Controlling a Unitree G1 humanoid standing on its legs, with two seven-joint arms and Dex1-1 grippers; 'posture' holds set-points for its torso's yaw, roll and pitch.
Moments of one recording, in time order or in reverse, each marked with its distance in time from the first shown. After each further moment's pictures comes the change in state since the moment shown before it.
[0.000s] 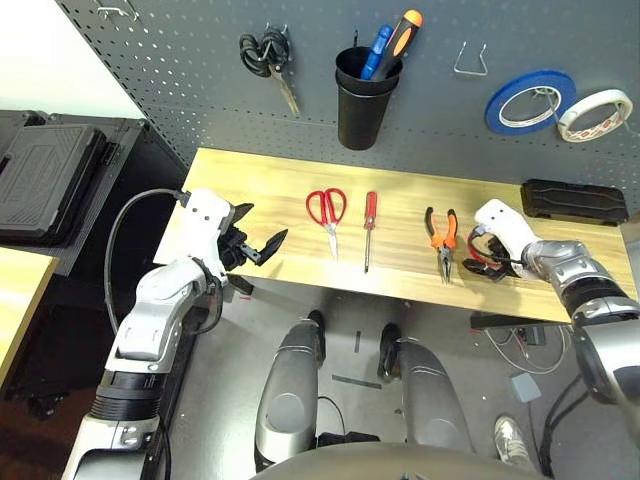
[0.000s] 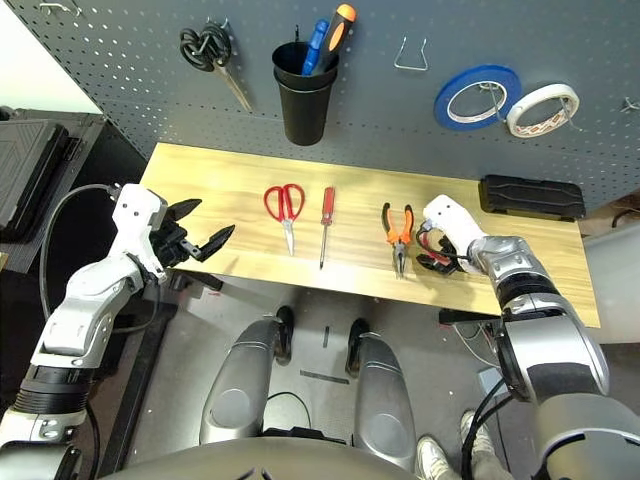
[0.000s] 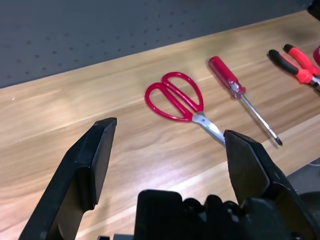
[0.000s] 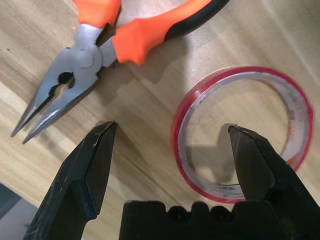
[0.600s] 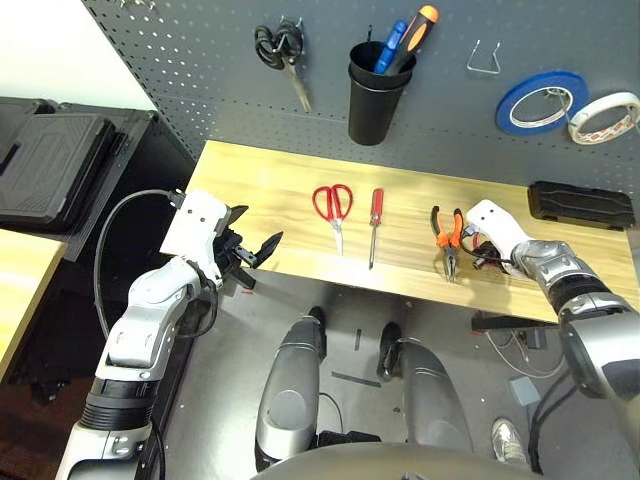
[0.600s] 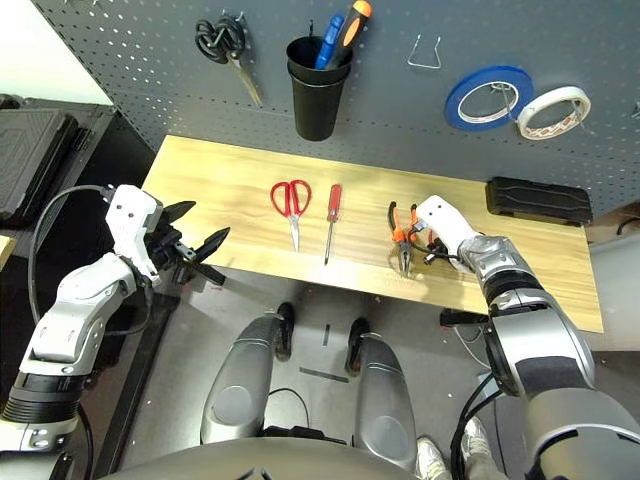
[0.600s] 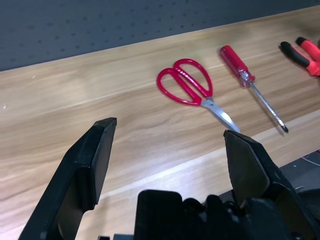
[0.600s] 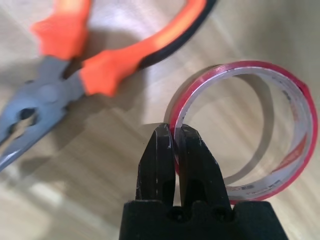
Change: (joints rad) left arm 0.008 0.007 0.020 -0.030 -0.003 0.028 0.013; right arm 0.058 0.009 -0.047 -0.014 0.003 -0.092 -0.251
